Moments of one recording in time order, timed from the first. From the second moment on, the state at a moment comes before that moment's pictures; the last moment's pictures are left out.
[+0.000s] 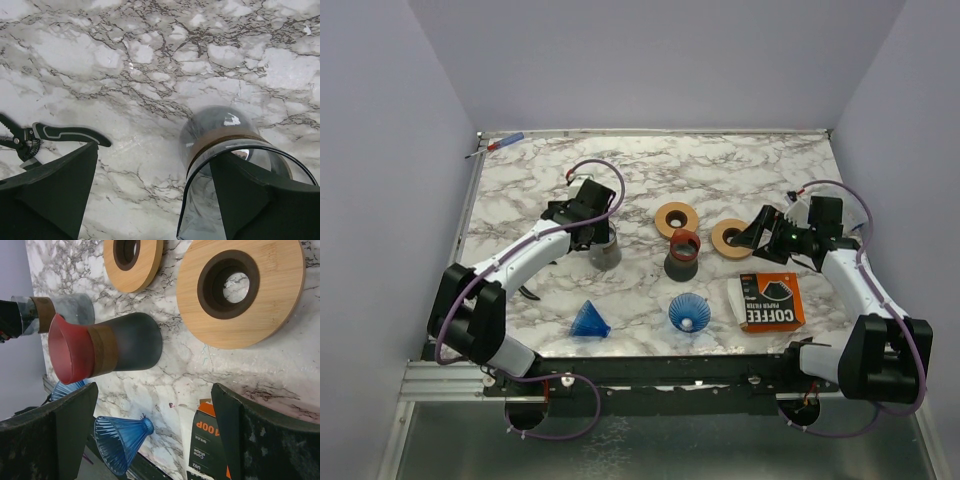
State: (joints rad) left arm -0.51 1.51 1.06 -0.56 -0.49 -0.44; right arm -0.10 1.22 0.73 -0.37 -0.70 0.37
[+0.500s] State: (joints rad) left arm -0.51 1.19 1.05 -0.56 -0.34 -0.39; right arm -0.09 1.26 0.78 -0.37 -0.70 0.36
